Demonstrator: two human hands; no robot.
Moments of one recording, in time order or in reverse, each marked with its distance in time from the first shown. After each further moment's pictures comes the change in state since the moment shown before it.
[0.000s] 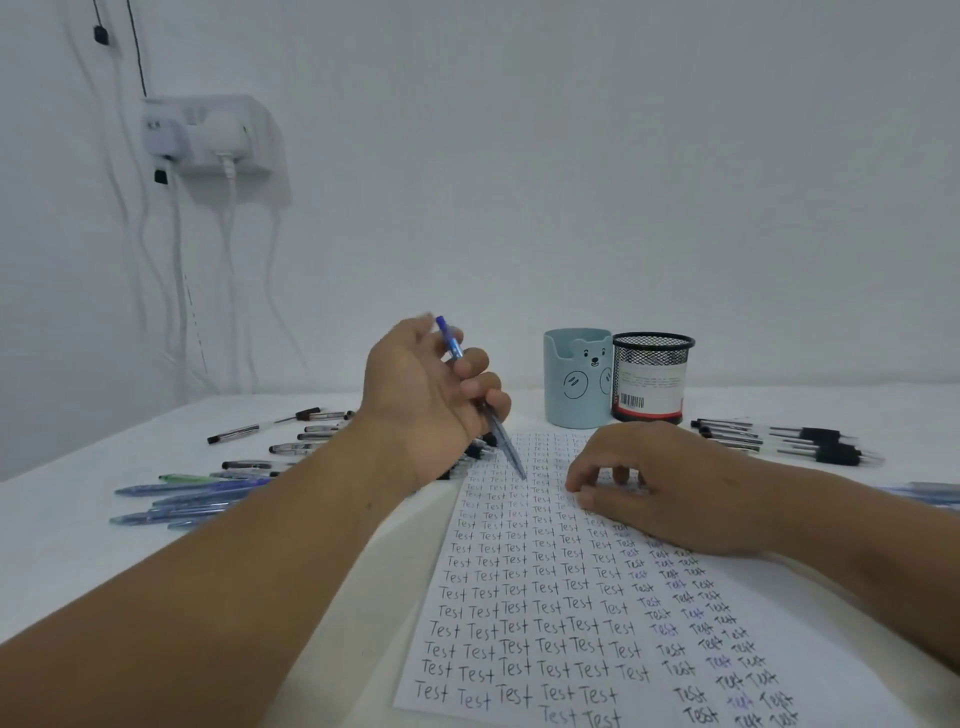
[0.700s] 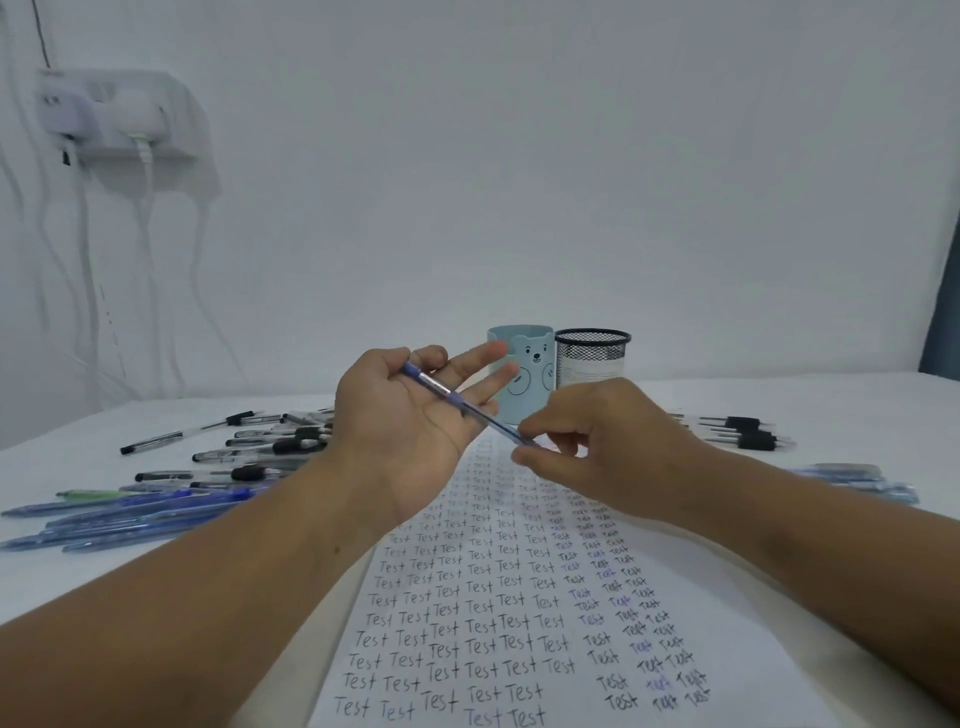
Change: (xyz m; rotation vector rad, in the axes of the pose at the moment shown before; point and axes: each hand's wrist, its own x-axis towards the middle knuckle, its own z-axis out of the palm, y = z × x) left_hand -0.011 -0.032 0.021 -0.064 -0.111 0.026; right_hand 0.004 0.000 -0.005 -0.094 0.372 -0.142
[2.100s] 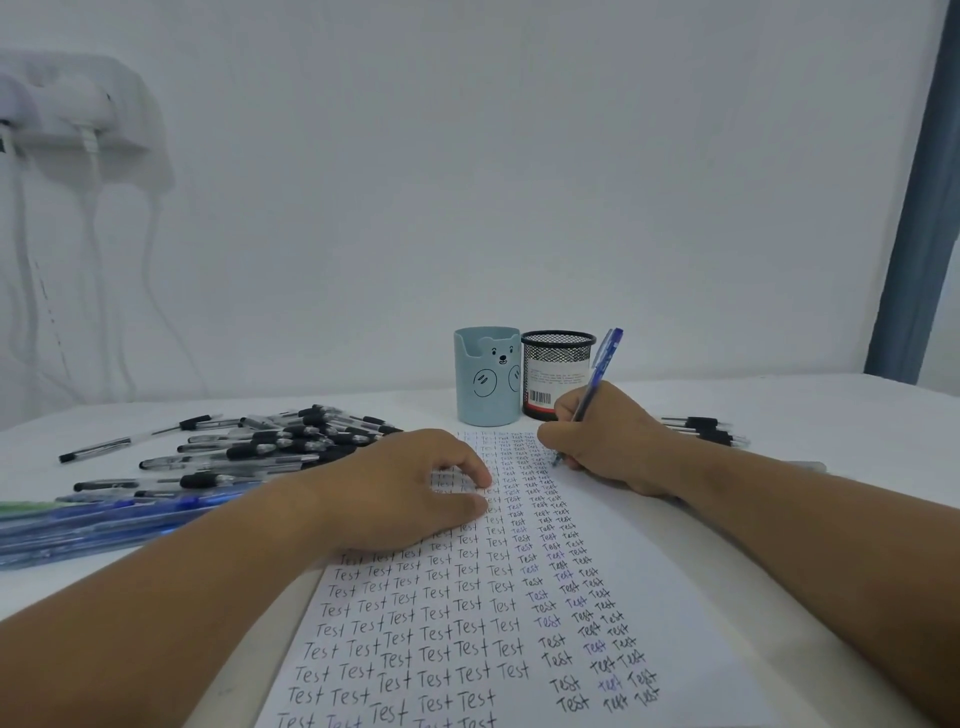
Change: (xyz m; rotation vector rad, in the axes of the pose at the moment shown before) left_hand 0.003 -0.008 -0.030 1.807 -0.328 -0.116; right_hand 0.003 0.039 0.006 0.370 -0.043 0.812
